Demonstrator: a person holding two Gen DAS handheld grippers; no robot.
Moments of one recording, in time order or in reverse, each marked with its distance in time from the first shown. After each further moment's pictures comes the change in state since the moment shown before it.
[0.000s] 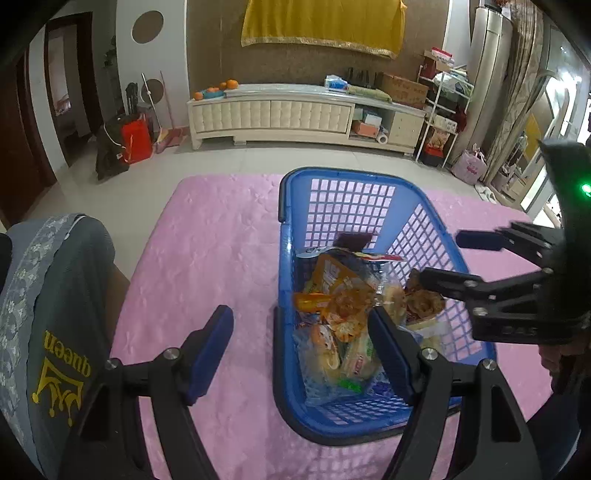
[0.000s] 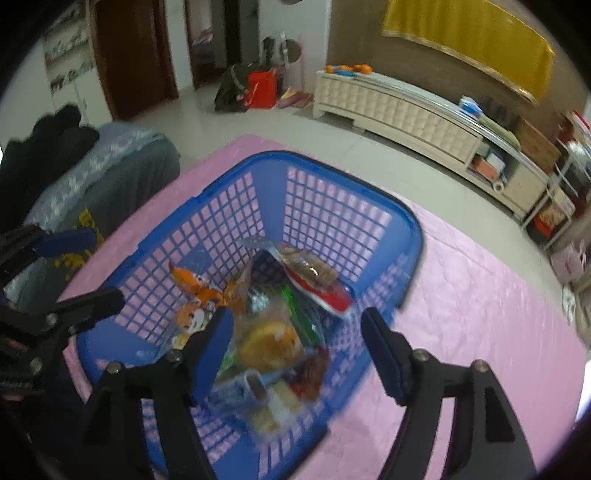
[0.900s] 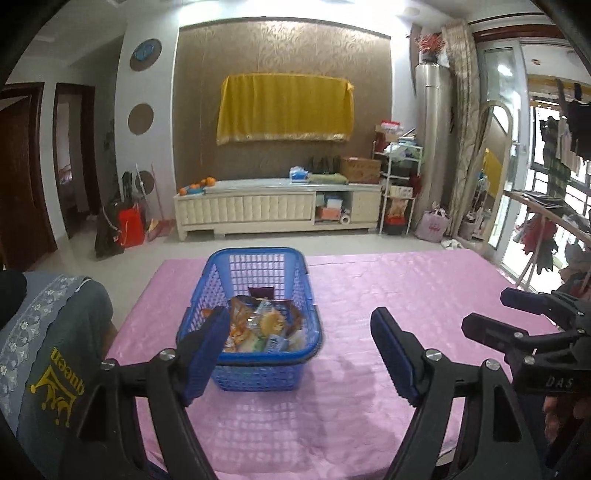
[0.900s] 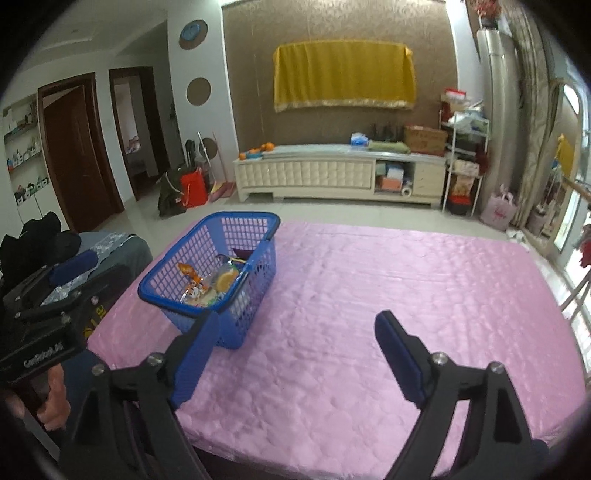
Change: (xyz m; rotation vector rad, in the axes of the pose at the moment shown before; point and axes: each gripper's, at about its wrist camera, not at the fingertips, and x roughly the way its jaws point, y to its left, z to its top) left arm -0.142 -0.140 -0.085 0.096 -0.393 -0.032; right arm -0.191 -0.011 -0.154 0.288 -0.363 -0.185
